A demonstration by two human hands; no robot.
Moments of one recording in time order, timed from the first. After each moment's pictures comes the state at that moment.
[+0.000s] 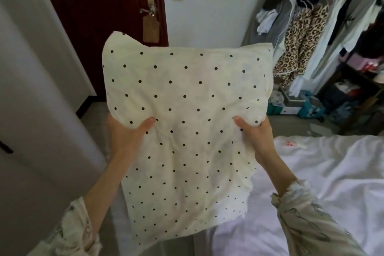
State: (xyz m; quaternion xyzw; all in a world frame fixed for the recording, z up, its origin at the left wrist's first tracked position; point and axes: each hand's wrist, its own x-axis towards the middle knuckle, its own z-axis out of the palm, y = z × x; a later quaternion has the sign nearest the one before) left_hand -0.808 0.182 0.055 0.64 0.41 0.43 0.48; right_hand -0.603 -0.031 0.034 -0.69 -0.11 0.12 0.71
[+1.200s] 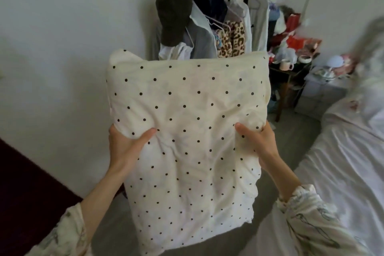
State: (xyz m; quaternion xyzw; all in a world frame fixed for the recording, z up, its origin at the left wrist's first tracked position) left_hand -0.053 0.506 0.059 0.80 0.16 0.19 0.54; right_hand -0.044 0.198 0.029 -0.66 0.17 -0.10 0.73
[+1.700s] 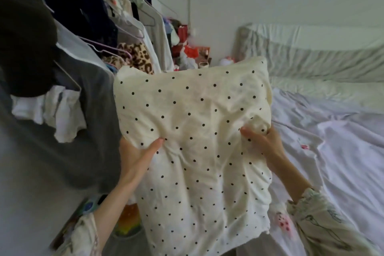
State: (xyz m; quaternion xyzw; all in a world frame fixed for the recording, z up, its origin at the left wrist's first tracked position) left_hand 0.227 0.306 0.024 0.78 -0.12 -0.01 0.61; right_hand 0.060 0.044 0.043 -0.63 0.35 -0.29 0.62
